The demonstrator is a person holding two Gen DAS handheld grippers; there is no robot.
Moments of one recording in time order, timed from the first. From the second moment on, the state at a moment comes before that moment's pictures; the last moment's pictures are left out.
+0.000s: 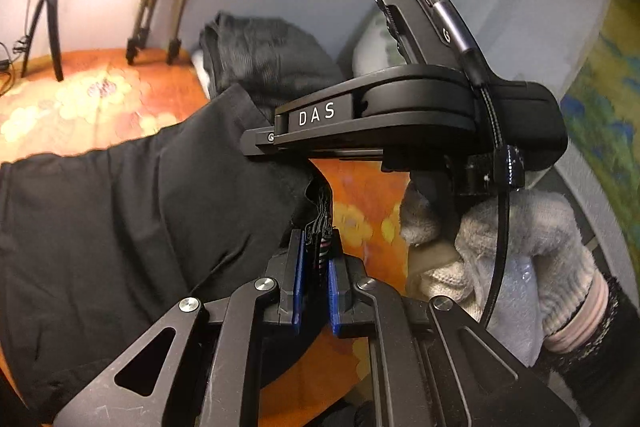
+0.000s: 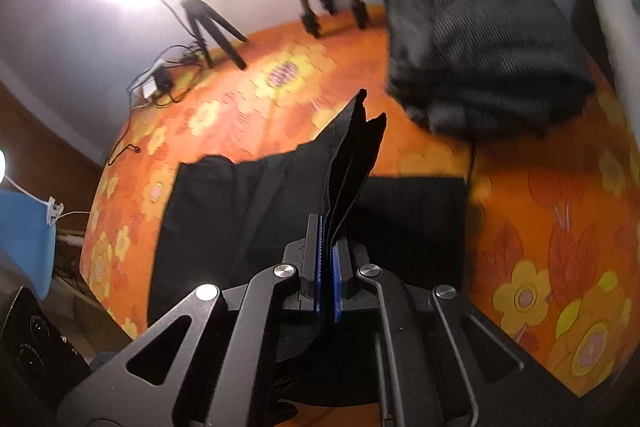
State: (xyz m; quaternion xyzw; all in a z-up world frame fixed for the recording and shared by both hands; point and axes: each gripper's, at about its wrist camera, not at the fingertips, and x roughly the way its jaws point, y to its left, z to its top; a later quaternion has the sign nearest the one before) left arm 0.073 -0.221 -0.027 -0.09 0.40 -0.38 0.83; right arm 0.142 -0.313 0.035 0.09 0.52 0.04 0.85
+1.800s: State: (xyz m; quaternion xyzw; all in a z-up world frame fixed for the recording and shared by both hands) left arm 0.071 -0.032 -0.098 -0.17 0.50 -0.12 0.84; right arm 0.126 -0.214 -0.050 -0.06 0.56 0.11 0.82
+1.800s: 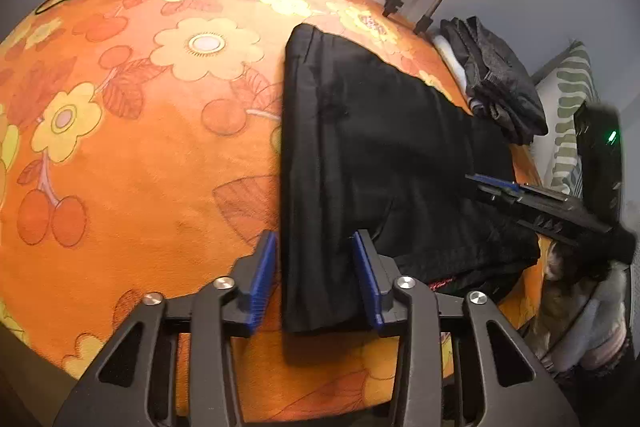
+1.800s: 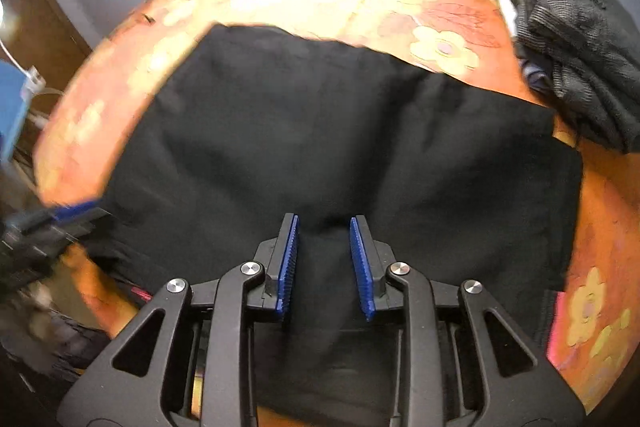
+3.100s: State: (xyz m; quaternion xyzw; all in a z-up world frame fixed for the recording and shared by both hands) left arm 0.072 -0.039 -0.088 -0.15 0.47 -0.12 0.86; right arm 0.231 -0.043 -0.072 -0.14 0.62 0.11 0.77
